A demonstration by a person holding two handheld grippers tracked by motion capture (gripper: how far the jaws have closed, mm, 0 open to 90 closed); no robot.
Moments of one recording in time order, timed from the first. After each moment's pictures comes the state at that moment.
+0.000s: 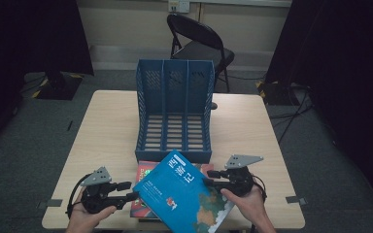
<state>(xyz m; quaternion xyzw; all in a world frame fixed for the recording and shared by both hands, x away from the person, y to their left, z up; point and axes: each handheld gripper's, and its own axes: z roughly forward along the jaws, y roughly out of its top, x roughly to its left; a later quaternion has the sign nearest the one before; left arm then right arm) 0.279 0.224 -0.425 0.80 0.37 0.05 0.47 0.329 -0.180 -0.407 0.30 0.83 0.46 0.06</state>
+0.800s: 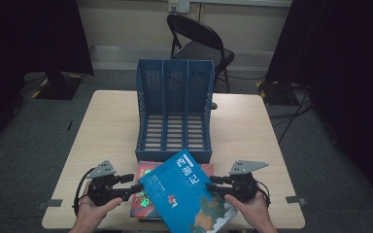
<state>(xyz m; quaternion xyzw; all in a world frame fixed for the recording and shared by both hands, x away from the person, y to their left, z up) 0.301 0.215 -0.430 0.78 0.39 0.06 0.48 0.314 -0.190 -0.411 0.31 0.83 0.46 0.05</state>
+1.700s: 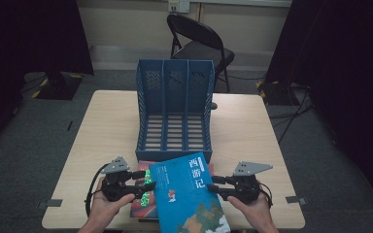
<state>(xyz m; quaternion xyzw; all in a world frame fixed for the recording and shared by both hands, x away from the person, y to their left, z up) 0.308 0.181 -0.423 0.78 0.38 0.04 0.50 0.312 -0.197 -0.413 0.31 0.82 0.48 0.05</state>
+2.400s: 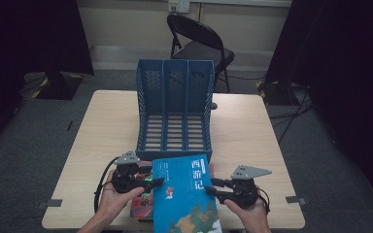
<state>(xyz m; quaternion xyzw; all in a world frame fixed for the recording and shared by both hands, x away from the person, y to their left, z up) 0.334 0.164 -0.424 0.80 0.38 0.02 0.47 0.299 -0.189 -0.415 0.35 0.80 0.48 0.06</state>
